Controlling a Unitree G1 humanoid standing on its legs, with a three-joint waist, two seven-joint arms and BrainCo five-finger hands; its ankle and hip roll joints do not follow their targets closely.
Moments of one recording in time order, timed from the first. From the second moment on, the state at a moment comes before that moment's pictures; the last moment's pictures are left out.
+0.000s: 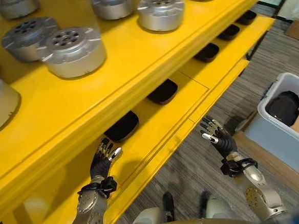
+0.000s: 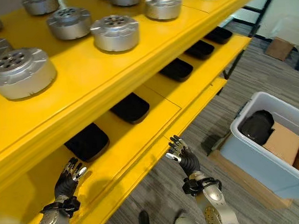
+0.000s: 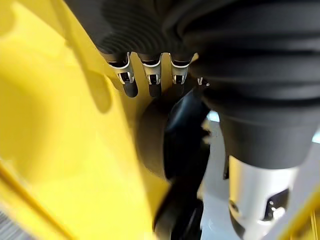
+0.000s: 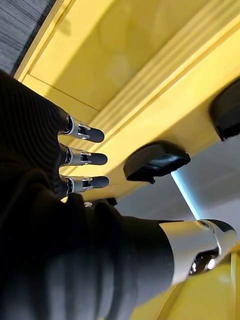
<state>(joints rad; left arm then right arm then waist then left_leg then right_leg) 0.25 0.32 -0.04 0.12 -0.65 -0.14 0.04 0.11 -0.28 0.23 0.02 0.62 -0.05 0.10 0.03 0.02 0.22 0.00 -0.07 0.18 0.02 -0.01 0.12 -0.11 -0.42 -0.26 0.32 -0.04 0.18</state>
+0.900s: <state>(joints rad) 0.32 0.20 -0.04 0.12 -0.66 -0.13 0.01 0.23 -0.41 0.10 0.02 0.61 -0.03 0.10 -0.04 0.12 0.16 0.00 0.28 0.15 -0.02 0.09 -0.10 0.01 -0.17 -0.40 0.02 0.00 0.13</state>
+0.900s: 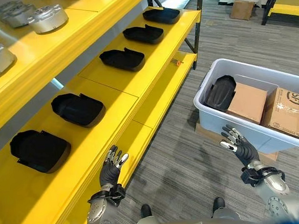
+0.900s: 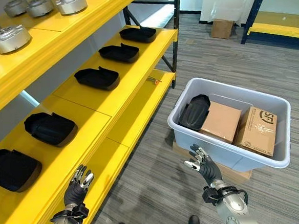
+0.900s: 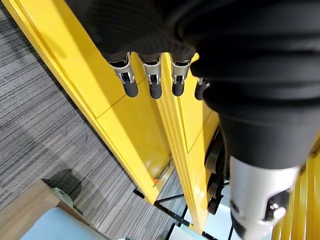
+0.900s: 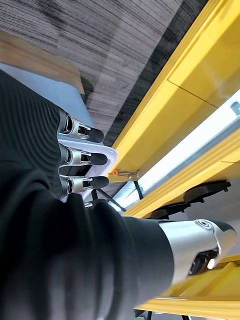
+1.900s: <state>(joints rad) 0.17 0.33 -0.01 0.06 -0.66 -0.14 0.00 0.26 -0.32 0.20 -0.02 0.60 -0.03 0.16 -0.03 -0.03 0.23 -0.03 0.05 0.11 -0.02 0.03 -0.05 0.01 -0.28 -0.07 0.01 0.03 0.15</state>
